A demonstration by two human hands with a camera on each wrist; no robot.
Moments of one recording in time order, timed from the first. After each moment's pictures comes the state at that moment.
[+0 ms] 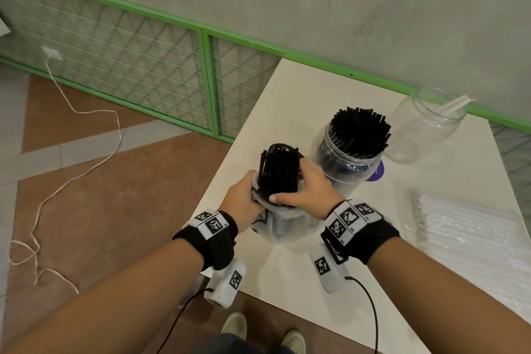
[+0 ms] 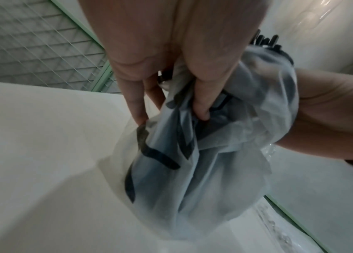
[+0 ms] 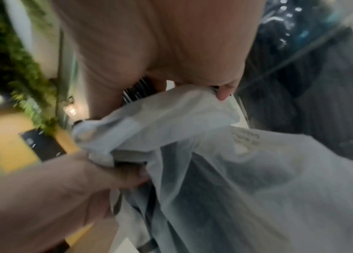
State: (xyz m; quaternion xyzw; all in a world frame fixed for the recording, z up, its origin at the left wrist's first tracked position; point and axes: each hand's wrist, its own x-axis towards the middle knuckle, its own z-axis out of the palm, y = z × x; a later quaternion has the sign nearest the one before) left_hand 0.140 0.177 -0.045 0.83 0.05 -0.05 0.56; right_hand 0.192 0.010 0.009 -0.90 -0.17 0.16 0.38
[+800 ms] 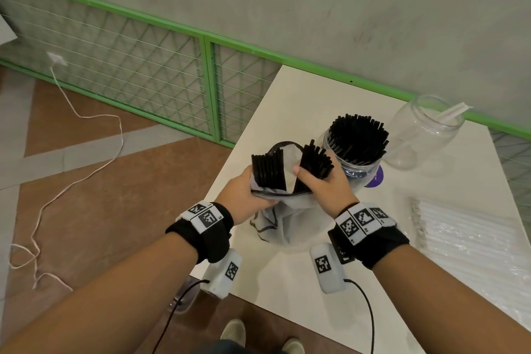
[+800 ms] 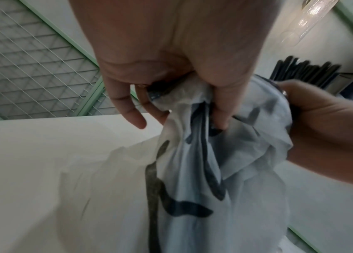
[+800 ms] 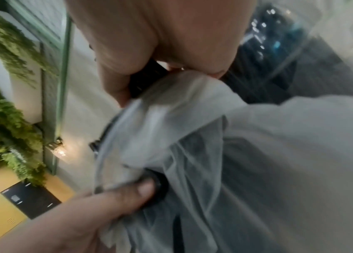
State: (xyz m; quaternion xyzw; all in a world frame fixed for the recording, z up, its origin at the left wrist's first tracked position) left_hand 0.159 0.186 -0.032 0.83 0.04 -0.08 0.56; right_hand 0.204 -0.007 0.012 -0.81 -0.06 0.08 0.57
